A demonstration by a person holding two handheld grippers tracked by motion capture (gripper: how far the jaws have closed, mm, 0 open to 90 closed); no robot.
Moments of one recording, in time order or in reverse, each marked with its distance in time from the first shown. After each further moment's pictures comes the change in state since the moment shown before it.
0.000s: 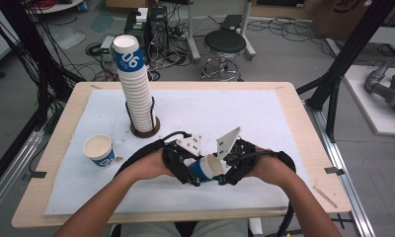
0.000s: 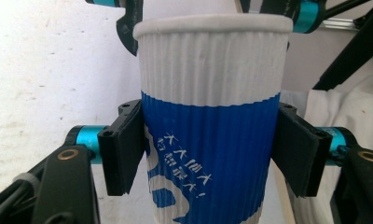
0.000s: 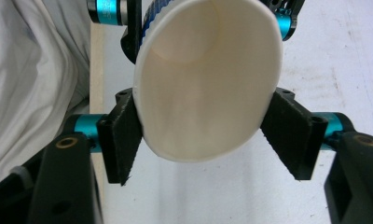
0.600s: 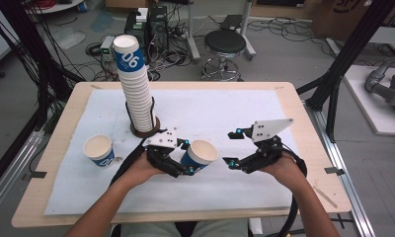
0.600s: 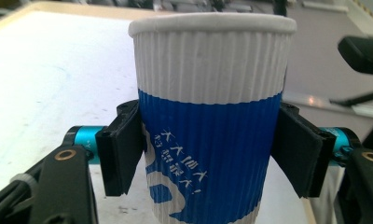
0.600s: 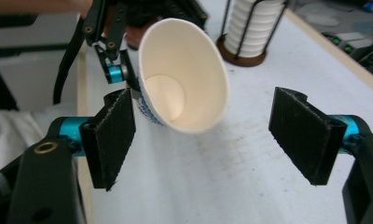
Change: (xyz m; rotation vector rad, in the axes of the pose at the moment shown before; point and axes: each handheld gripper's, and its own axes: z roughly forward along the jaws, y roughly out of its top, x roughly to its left) left arm 0.002 -0.047 -0.022 -0.366 0.175 -0.103; right arm -0.005 -0.051 -0.042 -0.488 -0.150 0.235
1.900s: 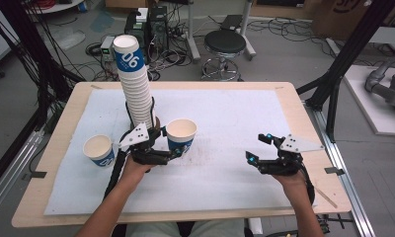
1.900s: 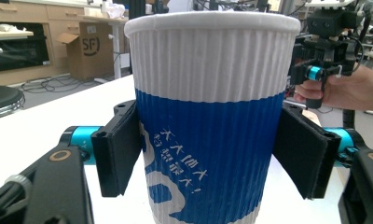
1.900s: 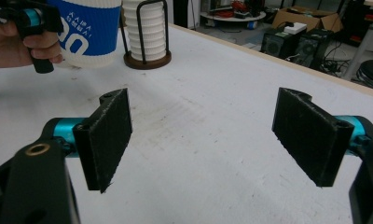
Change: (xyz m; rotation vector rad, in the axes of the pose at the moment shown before) left arm 0.013 -0.031 -0.032 -0.347 0.248 -0.094; right arm -0.003 -0.088 -0.020 -0.193 -0.329 0.238
